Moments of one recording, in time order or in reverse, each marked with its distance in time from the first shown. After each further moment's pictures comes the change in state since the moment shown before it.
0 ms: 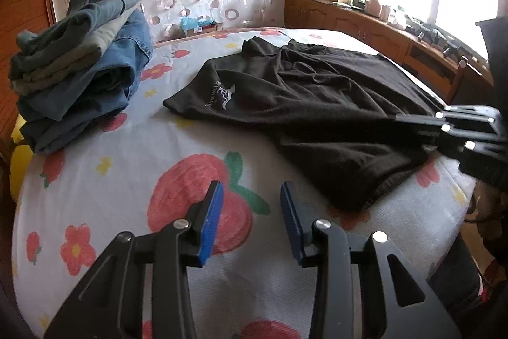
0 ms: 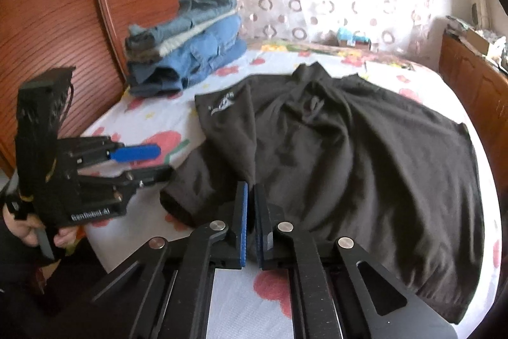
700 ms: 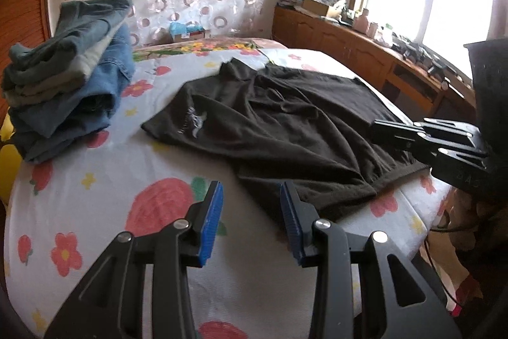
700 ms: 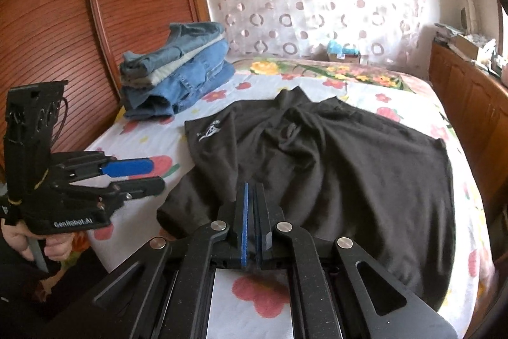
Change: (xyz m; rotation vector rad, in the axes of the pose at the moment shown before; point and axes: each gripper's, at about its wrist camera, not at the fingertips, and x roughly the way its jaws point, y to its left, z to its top) left arm -0.016 -0.016 0.020 -0.040 -0.037 -0.103; right arm -0.024 -0.012 0.013 0.016 -0.054 -0.031
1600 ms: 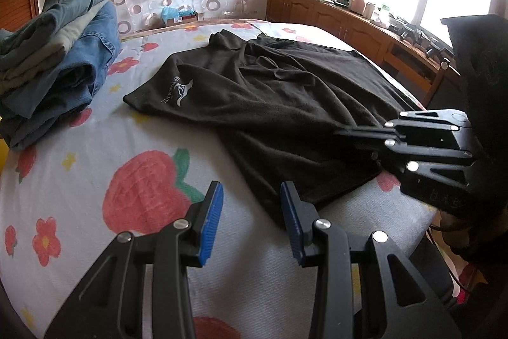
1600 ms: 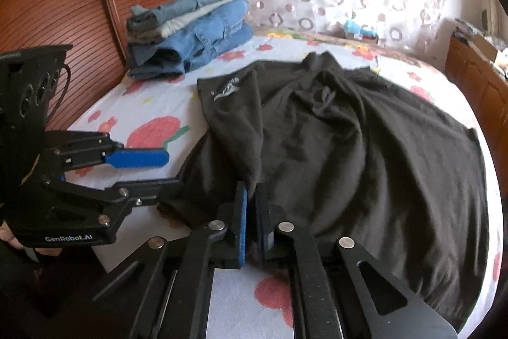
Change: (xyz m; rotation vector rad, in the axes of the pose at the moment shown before) left arm 0.017 -0.006 -0.016 0.013 0.077 -0.012; right arm 0.041 0.018 -0.014 -0.066 0.114 0.025
